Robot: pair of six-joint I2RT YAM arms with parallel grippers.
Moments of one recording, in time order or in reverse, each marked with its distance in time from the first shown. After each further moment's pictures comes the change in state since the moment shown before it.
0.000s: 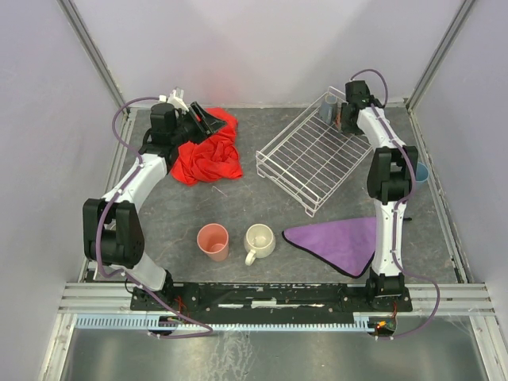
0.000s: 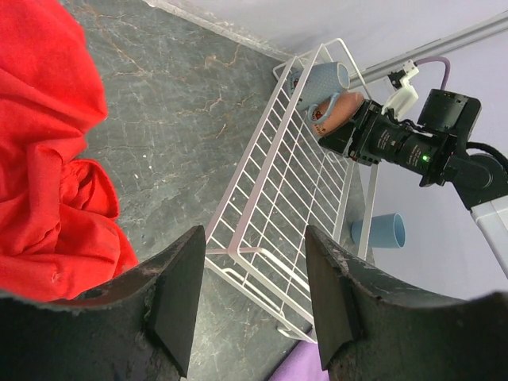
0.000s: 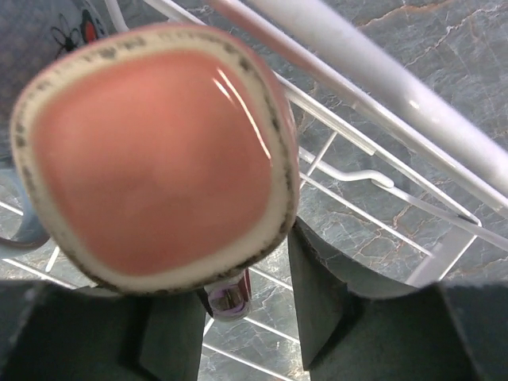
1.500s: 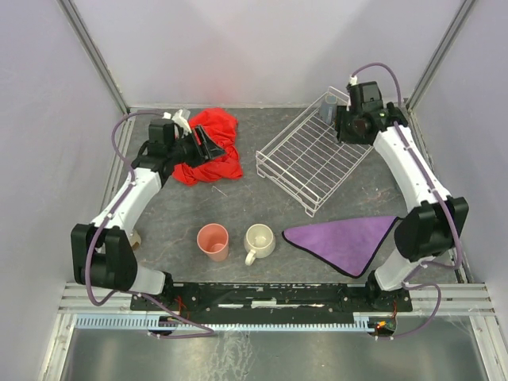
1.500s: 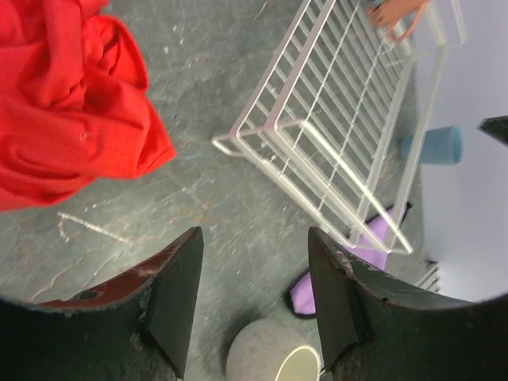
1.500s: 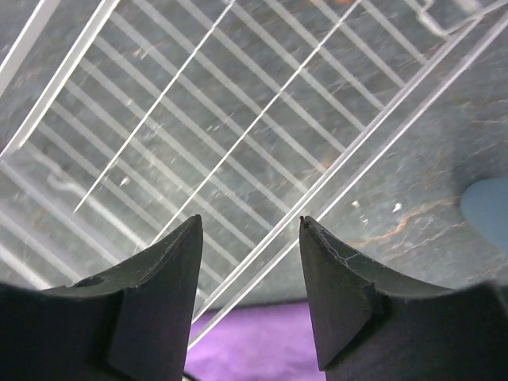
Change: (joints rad) left arm -0.013 -0.180 -0.115 -0.282 0.037 0.152; right arm 0.123 -0.713 -0.492 -0.115 -0.117 0.067
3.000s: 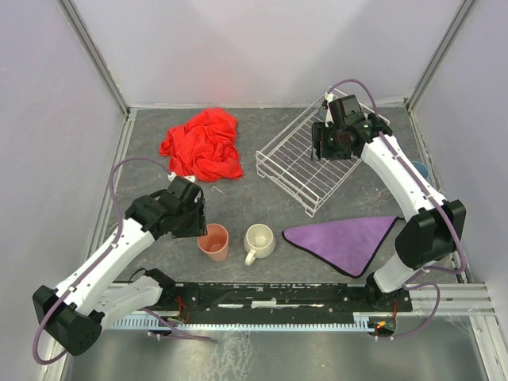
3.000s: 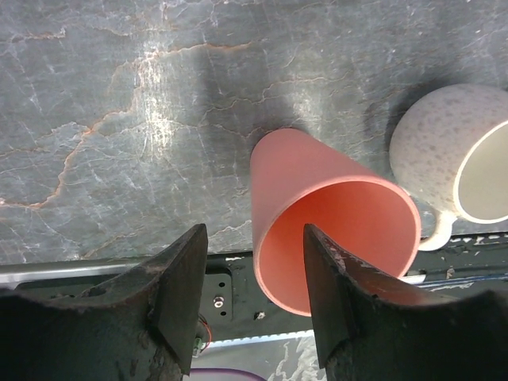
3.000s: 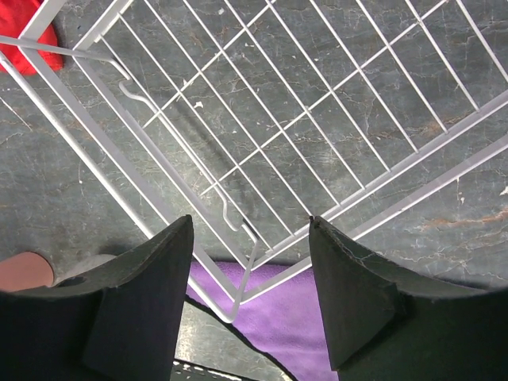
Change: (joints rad) left arm -0.425 -0.462 -0.175 -0.876 -0.618 -0.020; right arm 0.153 -0.076 -0.116 -0.041 -0.140 0.049
